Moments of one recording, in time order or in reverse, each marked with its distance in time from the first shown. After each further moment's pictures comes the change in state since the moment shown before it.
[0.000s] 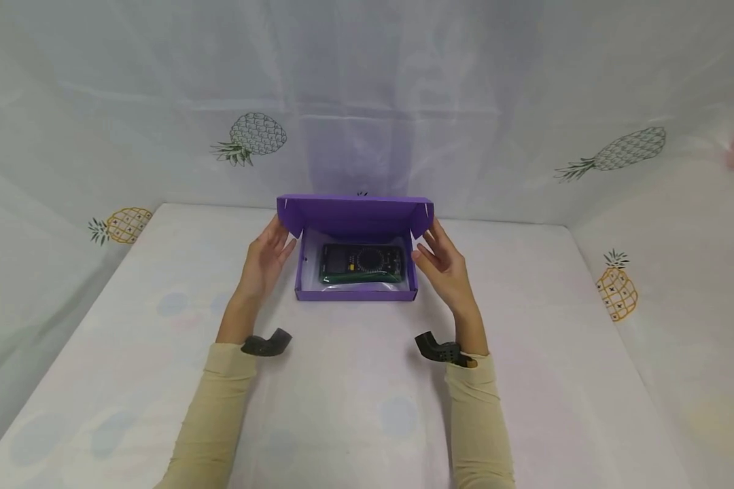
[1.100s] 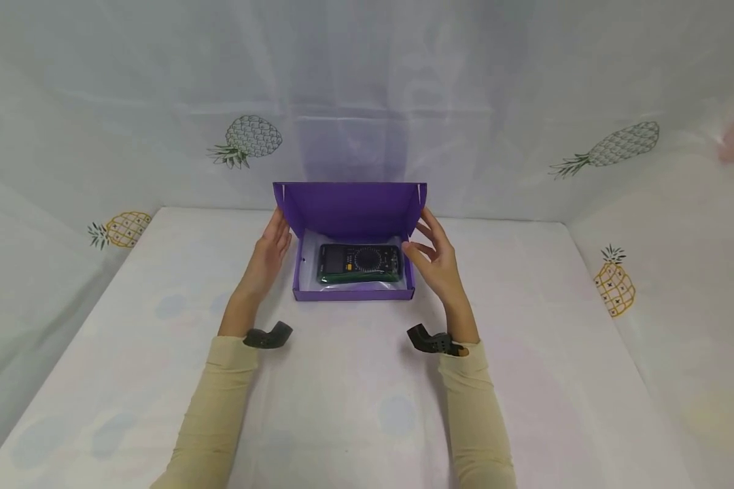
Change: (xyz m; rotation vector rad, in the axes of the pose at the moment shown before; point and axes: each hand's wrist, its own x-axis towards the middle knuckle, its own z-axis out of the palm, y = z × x) left_hand 0.012 -0.001 0.001 0.179 -0.037 -0.043; right_hand 0.011 0.000 0.006 -0.145 0.065 0.023
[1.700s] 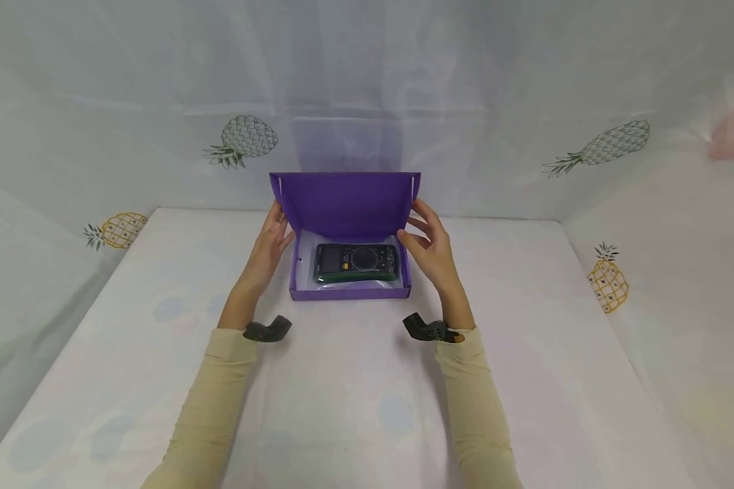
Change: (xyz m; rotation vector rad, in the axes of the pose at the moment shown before) left_hand 0.008 0.010 0.007 0.074 0.001 0.001; right_hand 0.015 -0.009 0.000 0.008 0.011 0.055
